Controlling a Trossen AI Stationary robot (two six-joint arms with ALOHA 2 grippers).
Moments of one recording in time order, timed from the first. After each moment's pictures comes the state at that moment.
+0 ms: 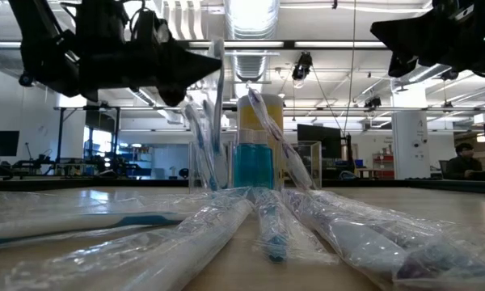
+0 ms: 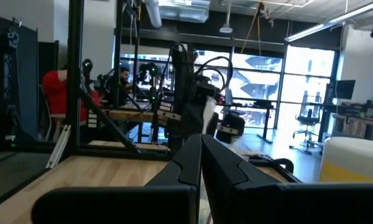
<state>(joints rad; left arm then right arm) 0.14 1.45 0.39 1.21 0.13 -0.19 0.10 0.71 0.01 0.96 0.11 -0.09</state>
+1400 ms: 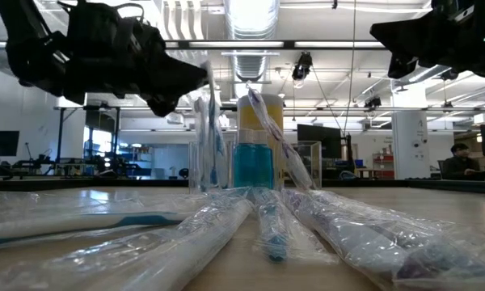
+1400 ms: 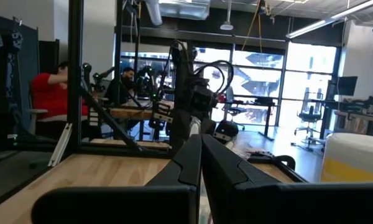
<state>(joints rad) 0.14 1.39 0.32 1.12 0.21 -0.23 0.10 0.71 0.01 0.95 0.11 -0.08</state>
